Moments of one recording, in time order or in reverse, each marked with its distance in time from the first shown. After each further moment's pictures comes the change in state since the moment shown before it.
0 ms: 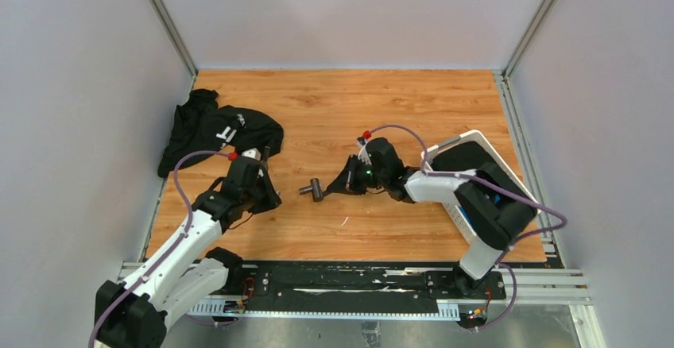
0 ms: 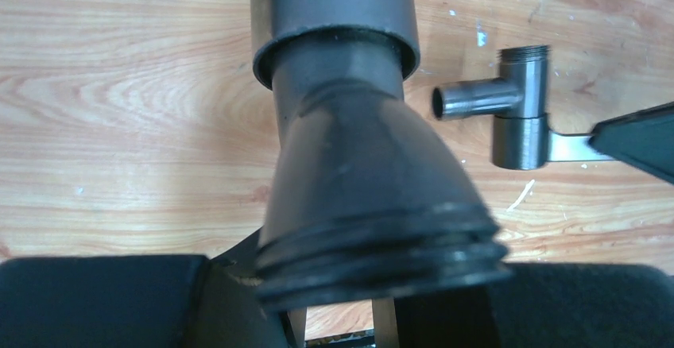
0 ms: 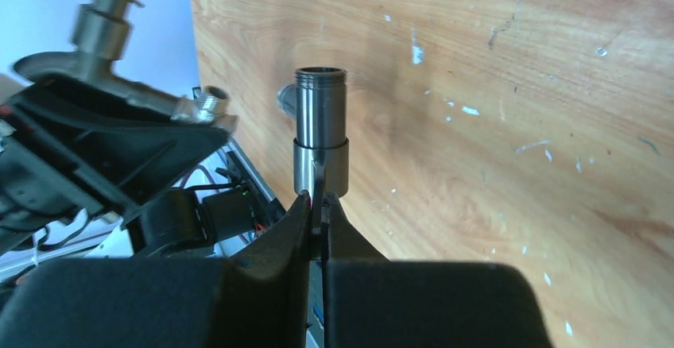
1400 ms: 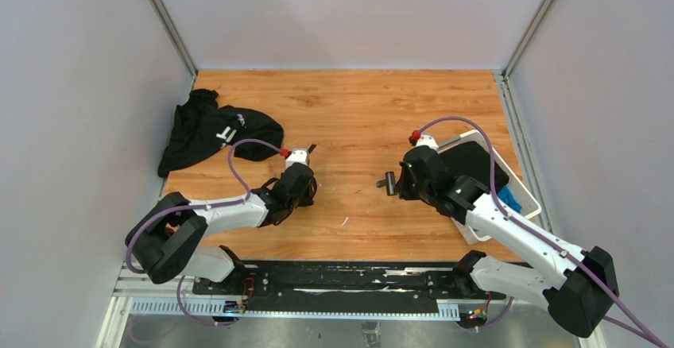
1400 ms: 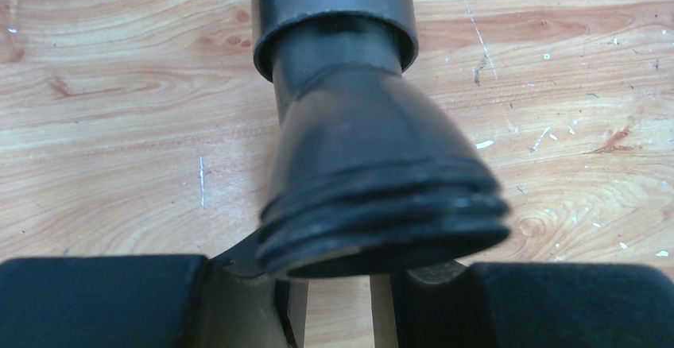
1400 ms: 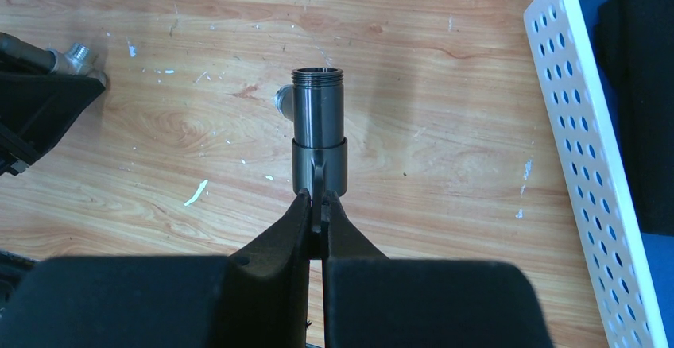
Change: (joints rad) left arm -0.370 0.546 -0.032 0.666 -0.318 0.061; right arm -0.018 -0.706 -0.013 -0.911 0.706 -0.466
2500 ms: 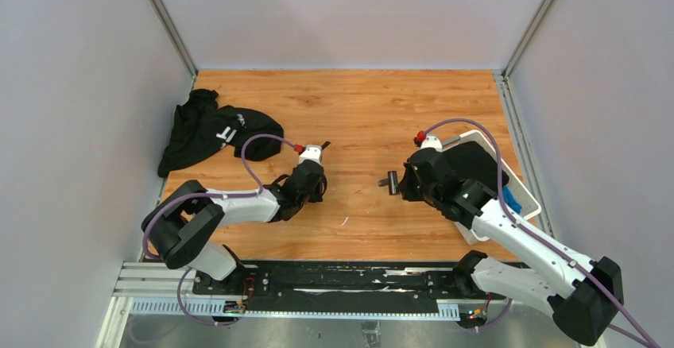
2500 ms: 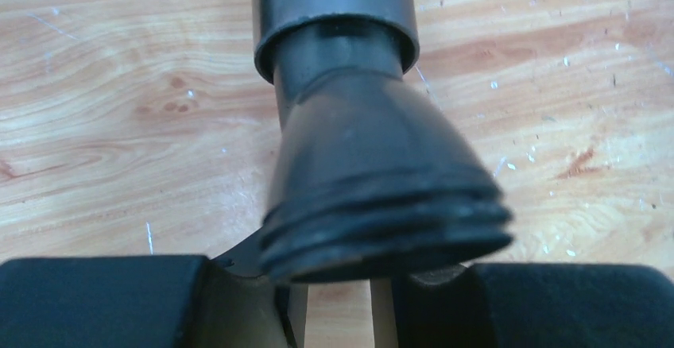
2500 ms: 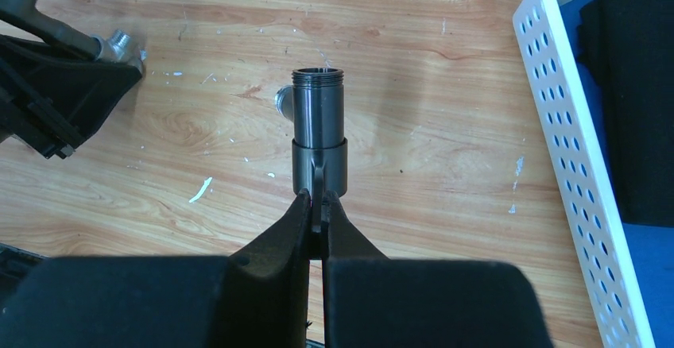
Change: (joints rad) left arm -0.043 0.121 0.009 0.216 -0.047 0.100; right arm 0.000 -0.057 -0.013 -0.014 0.006 -0.001
